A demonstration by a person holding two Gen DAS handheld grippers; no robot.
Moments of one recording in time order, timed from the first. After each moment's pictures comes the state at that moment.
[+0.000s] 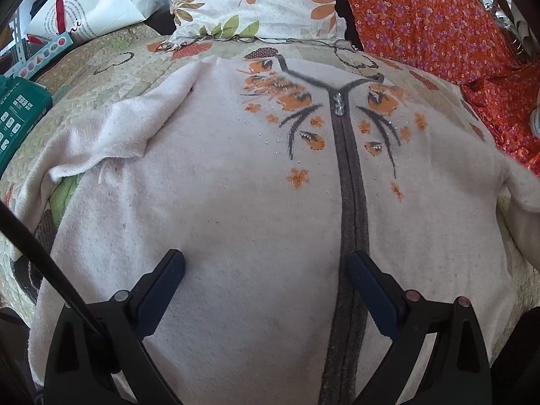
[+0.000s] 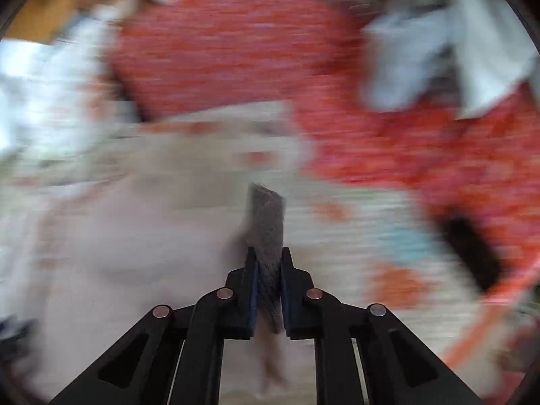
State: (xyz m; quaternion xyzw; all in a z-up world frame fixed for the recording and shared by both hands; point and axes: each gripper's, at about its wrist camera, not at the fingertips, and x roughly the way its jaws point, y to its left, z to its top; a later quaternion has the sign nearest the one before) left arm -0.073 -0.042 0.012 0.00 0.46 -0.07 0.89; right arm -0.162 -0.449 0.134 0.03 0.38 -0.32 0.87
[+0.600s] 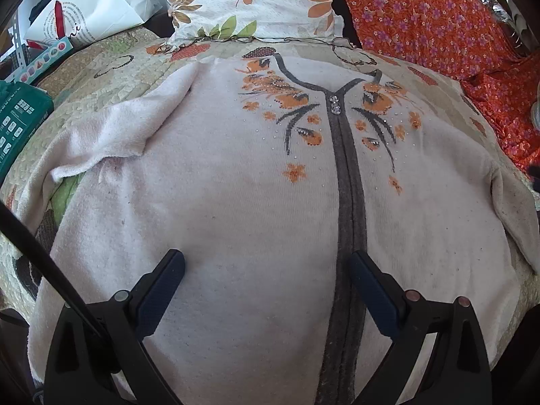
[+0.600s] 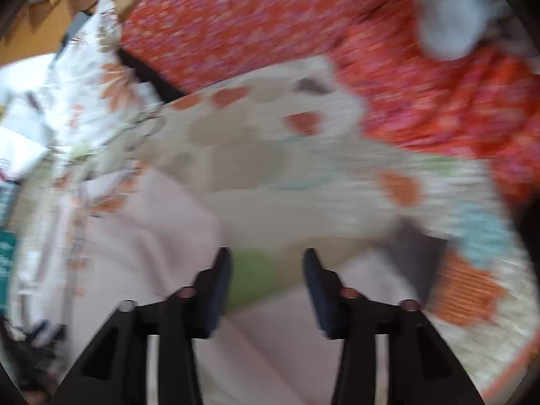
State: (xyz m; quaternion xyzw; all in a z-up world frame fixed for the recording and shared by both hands) left arm -0.077 -0.045 0.012 0.01 0.46 -0.07 0.89; right arm -0.097 -0.479 0.081 0.18 0.44 -0.09 0.88
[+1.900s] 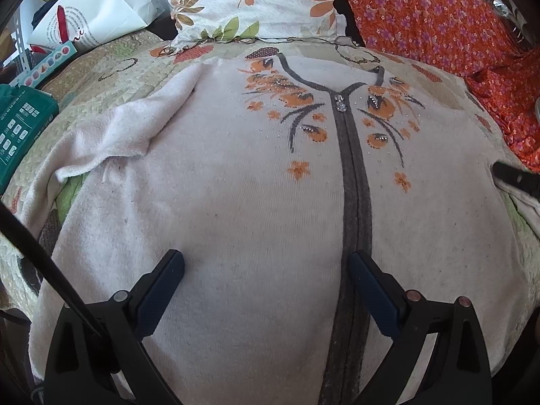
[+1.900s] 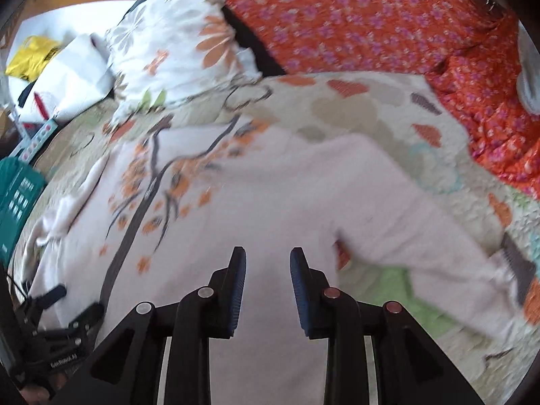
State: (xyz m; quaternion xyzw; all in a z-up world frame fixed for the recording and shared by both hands) left arm -0.077 -0.052 0.007 0.03 0.45 -0.05 0.89; right arm -0.079 -0.321 0.059 0.09 0.42 0.00 0.90
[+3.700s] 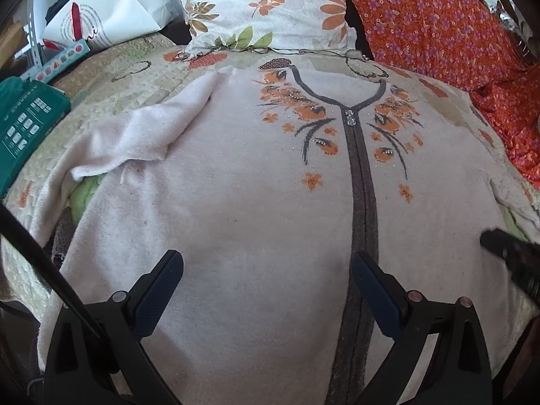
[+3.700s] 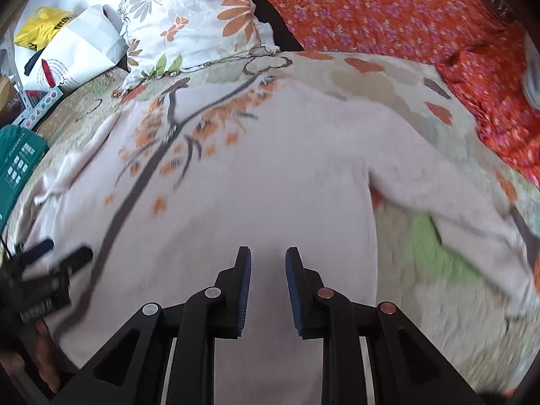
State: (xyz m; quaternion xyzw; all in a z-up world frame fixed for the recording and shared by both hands) left arm -0.084 -0.041 0.016 0.01 0.43 -0.03 0.90; right arm -0.108 -0.280 0.034 0.05 0.44 -0.01 0.89
